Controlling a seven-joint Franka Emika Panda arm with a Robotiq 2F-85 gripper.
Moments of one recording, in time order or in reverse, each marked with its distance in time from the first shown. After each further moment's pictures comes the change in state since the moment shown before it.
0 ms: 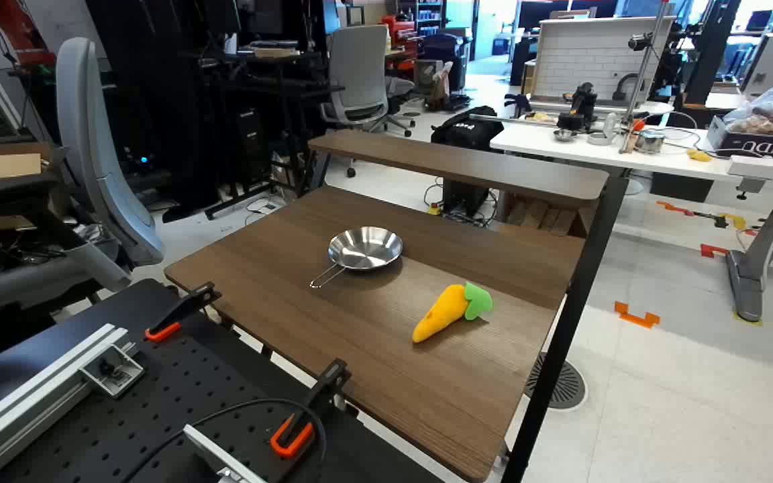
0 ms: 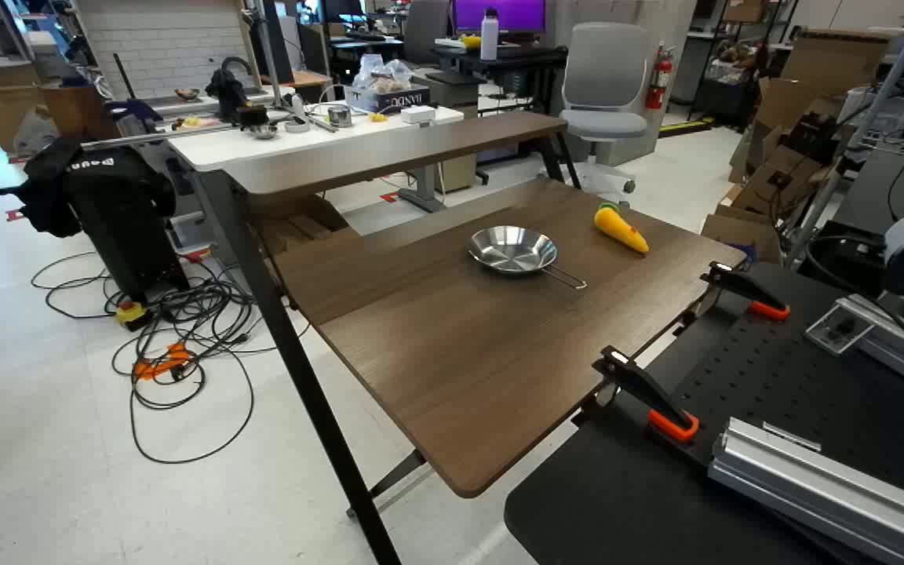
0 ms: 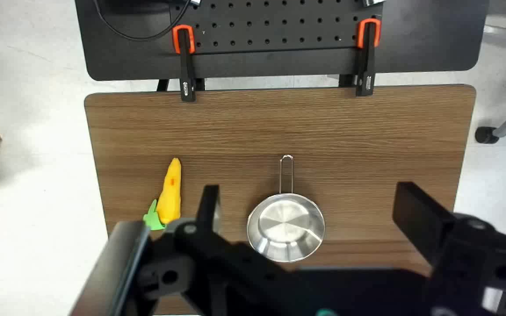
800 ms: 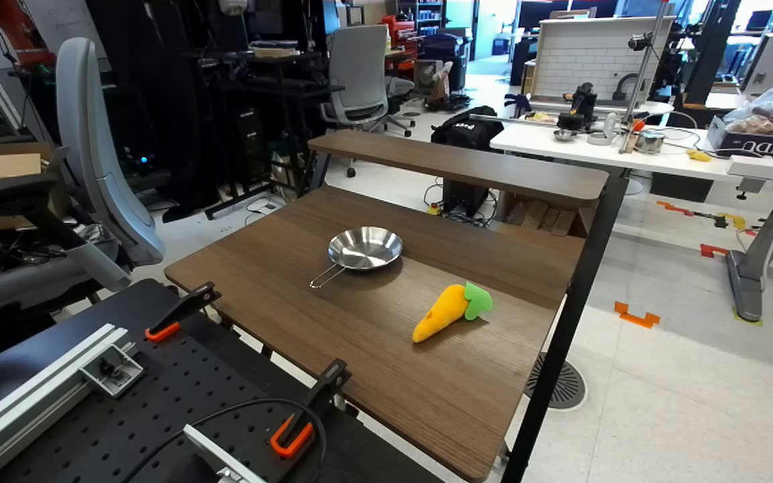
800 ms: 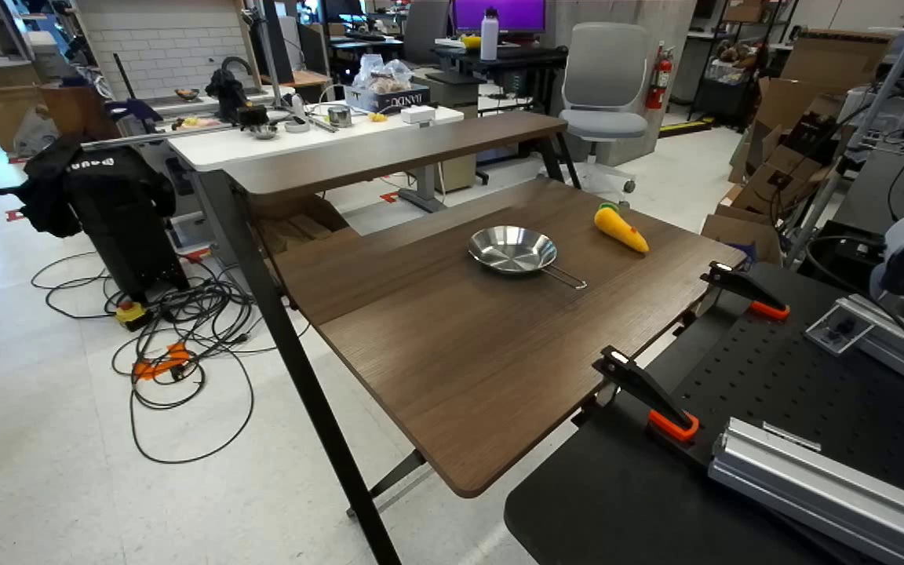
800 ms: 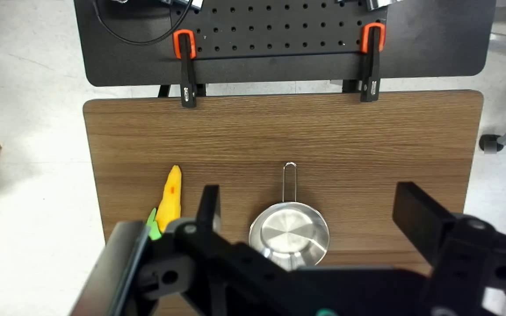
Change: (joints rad) arm -0.002 0.040 -0.001 0.000 -0.004 0.013 0.000
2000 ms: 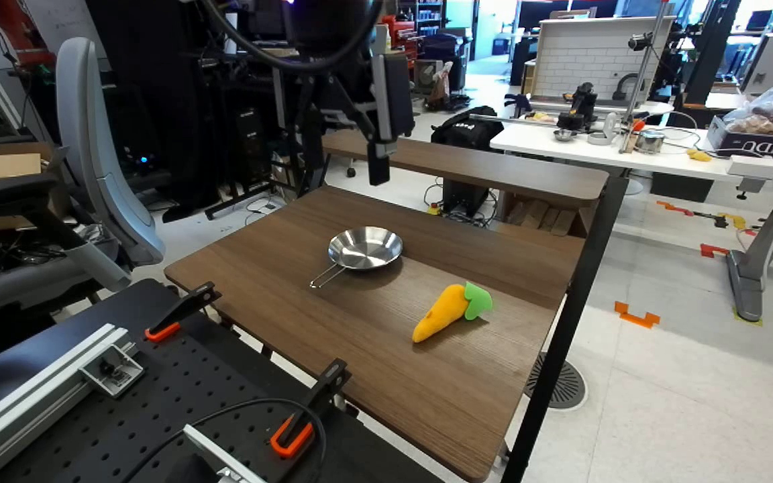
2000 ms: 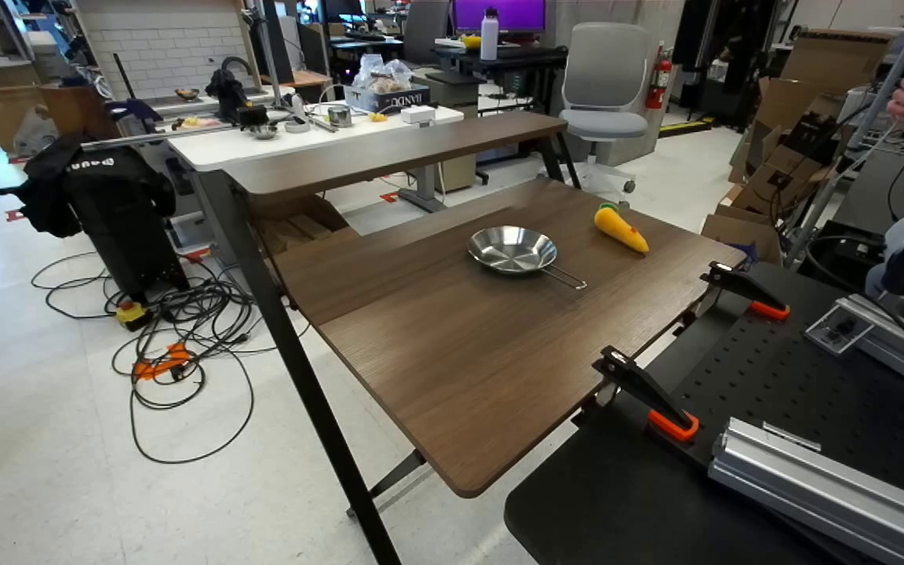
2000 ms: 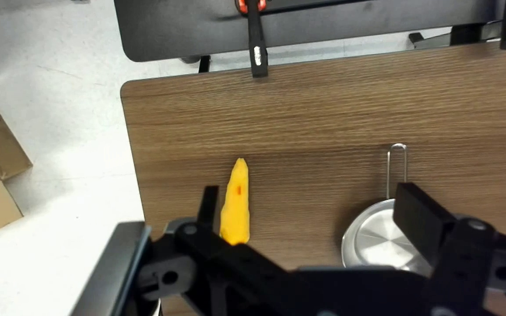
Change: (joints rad) arm -0.098 0.393 -0.089 0.054 -0.105 0.309 -0.033
